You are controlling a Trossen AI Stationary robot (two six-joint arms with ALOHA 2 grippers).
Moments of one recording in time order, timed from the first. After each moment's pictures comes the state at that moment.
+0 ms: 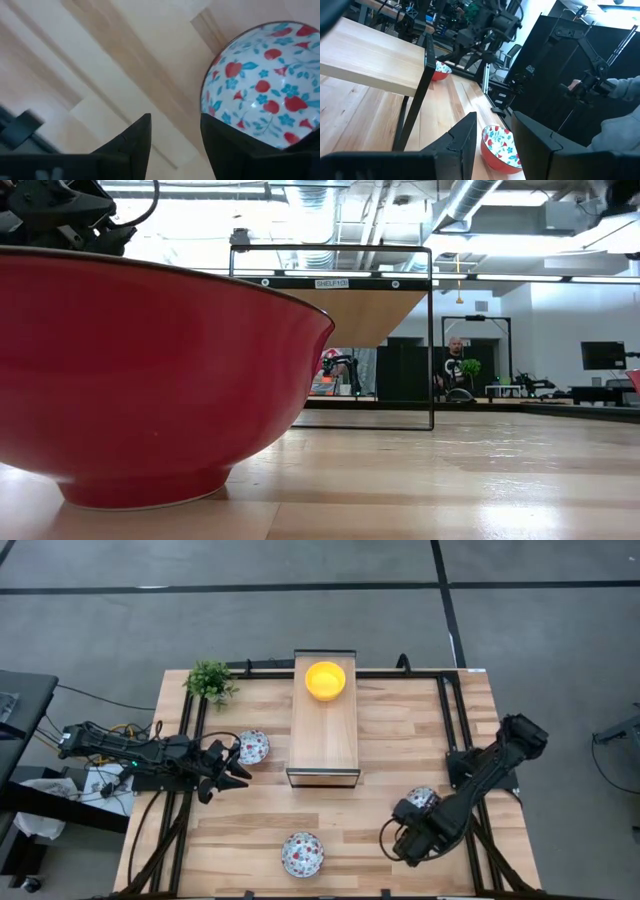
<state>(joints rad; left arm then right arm) -0.19 0.32 0.02 0.32 0.19 -0.41 0.76 1.65 1.22 -1.14 0.01 1.41</state>
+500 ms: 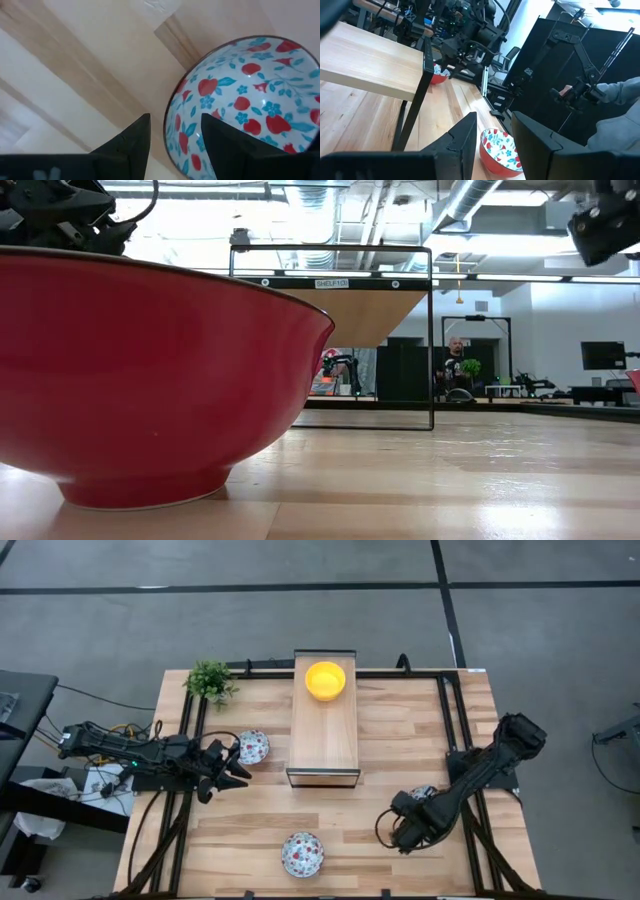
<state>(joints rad) -0.19 0.32 0.02 0.34 0.19 -0.41 0.71 1.65 1.08 -1.08 0.01 1.37</state>
